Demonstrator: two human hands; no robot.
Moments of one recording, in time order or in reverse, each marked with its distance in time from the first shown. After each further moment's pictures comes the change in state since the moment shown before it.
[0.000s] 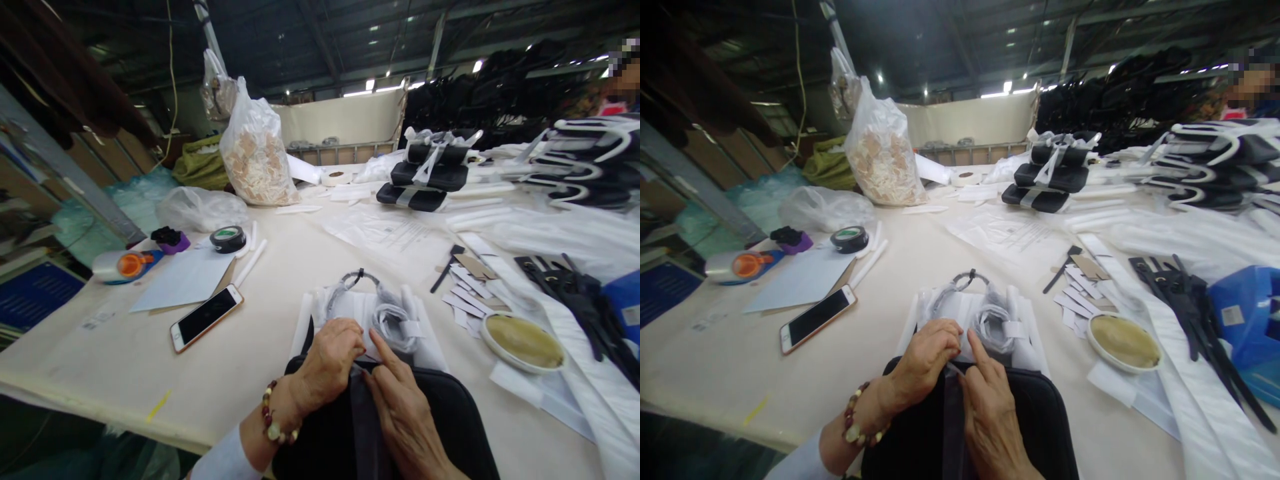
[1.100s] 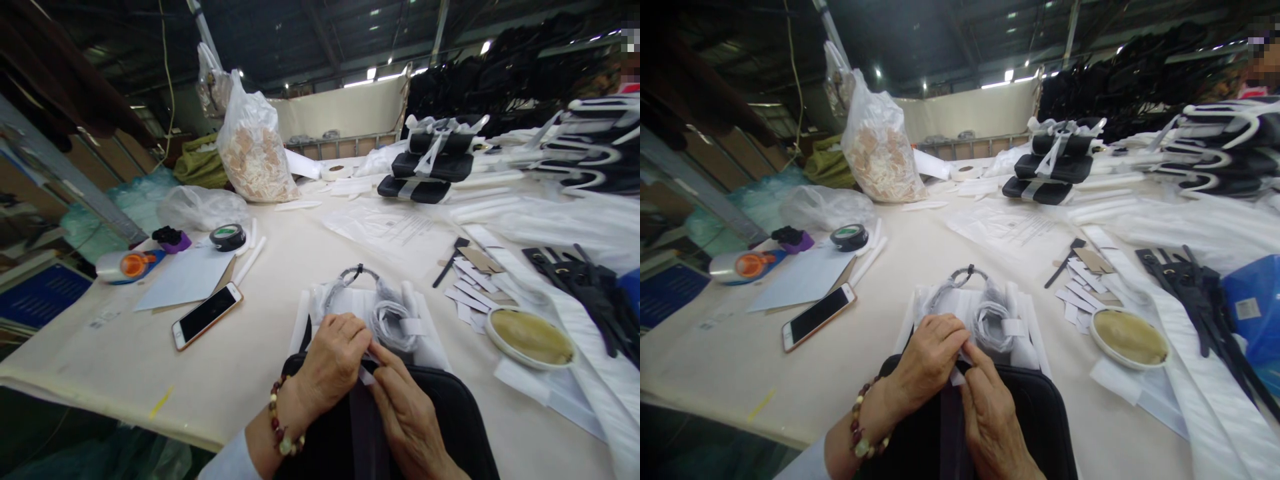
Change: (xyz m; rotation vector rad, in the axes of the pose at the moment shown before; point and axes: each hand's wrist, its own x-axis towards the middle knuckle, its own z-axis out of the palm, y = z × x) left_hand 0.007 0.010 0.008 0.388 -0.123 0.038; right_hand 0.002 -0.002 -0.008 0.197 0.043 -0.008
